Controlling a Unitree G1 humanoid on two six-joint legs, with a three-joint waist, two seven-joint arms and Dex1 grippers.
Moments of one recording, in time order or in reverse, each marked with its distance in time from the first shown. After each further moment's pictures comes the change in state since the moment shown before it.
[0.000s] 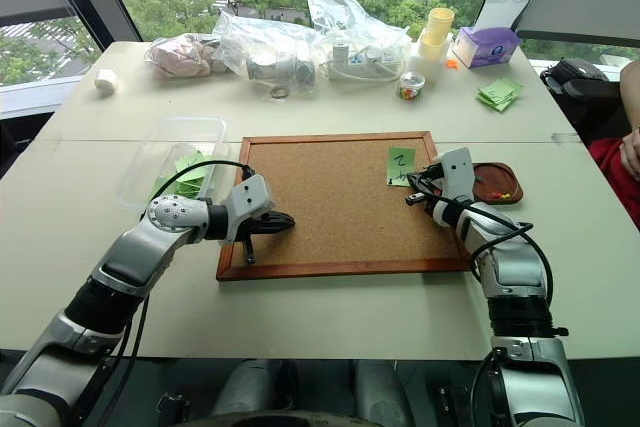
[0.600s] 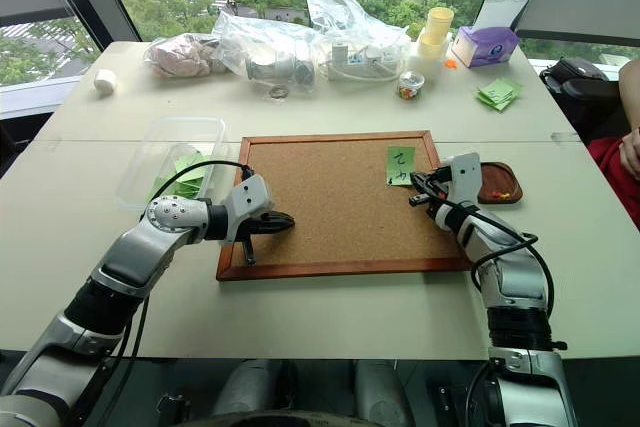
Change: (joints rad) left arm 0.003 -0.002 0.001 -0.003 0.000 -0.001 -0.001; right arm 0.054 0.045 -0.077 -0.089 0.060 -0.040 -0.027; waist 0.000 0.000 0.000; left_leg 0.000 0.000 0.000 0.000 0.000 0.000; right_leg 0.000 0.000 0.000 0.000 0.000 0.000
